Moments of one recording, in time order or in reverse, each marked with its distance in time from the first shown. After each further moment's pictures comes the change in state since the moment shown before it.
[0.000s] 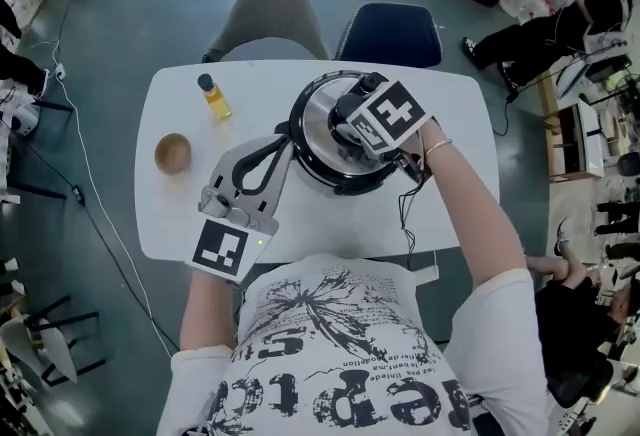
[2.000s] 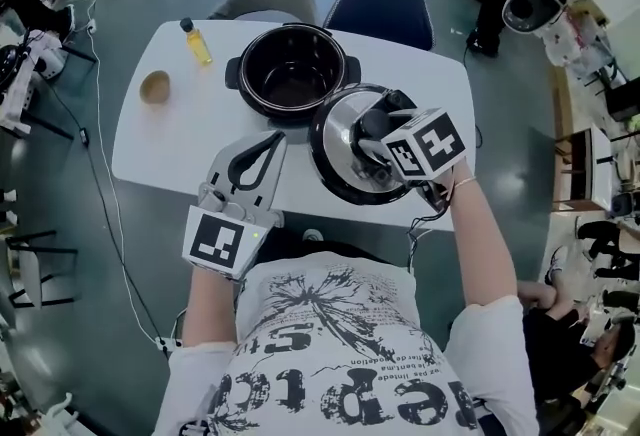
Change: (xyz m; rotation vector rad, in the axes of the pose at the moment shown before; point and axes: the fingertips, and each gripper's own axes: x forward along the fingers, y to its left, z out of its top) left arm 0.024 -0.302 0.017 -0.002 0.052 0.205; right arm -0.151 -0.028 -0.303 -0.026 -0.106 0.116
